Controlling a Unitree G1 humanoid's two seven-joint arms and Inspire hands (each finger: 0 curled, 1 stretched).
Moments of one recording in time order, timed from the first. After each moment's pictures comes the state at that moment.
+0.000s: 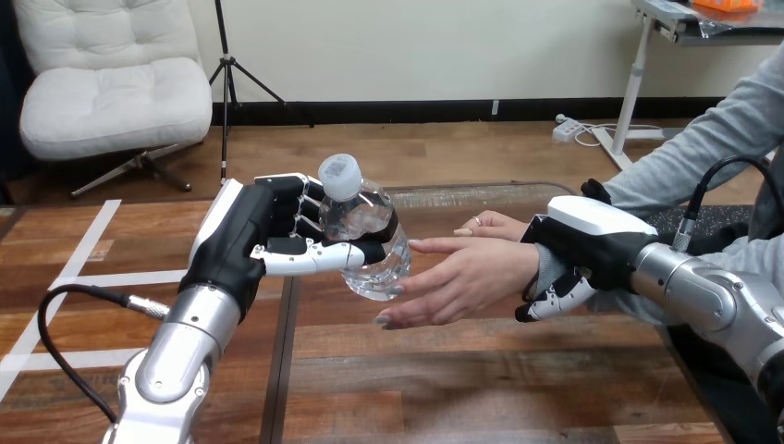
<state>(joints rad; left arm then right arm) -0.17 0.22 -0.03 -0.06 0.09 0.21 -0.17 -0.75 -0.56 0.39 1.11 -0.57 -0.58 0.19</state>
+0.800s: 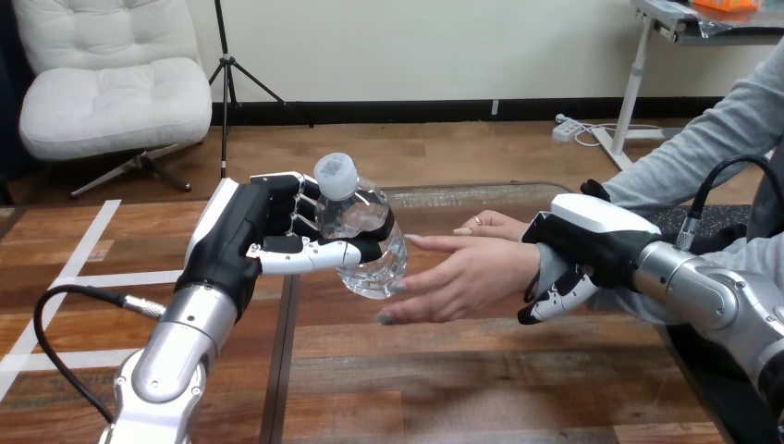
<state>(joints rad) -0.17 0.22 -0.02 -0.06 0.08 0.21 -0.17 -0.75 -0.56 0.39 1.11 -0.55 -0.56 0.19</state>
